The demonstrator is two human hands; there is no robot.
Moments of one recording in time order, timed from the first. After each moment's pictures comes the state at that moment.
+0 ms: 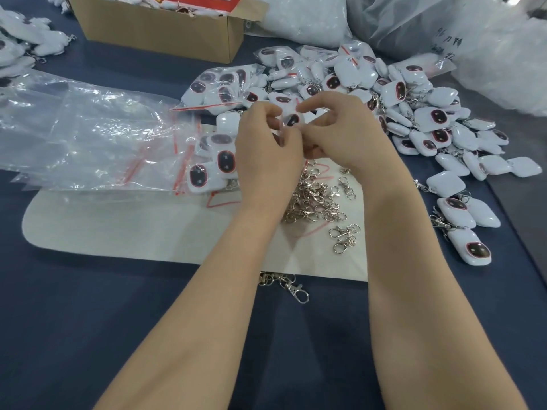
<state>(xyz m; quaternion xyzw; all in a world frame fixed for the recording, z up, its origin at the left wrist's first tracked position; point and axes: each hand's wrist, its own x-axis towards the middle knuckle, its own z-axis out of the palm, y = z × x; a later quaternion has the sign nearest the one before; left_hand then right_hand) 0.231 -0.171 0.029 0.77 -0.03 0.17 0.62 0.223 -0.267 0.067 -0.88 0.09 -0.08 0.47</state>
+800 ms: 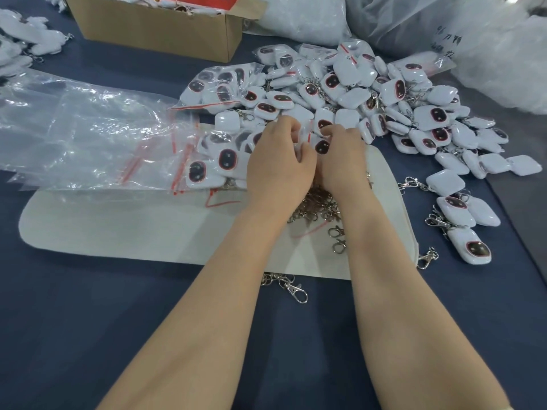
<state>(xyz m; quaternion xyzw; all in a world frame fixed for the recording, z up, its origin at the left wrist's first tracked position) 0.233 -0.178 0.013 0.84 -0.13 0.13 0.50 0.242 -0.287 0.004 -0.94 0.18 -0.12 0.28</state>
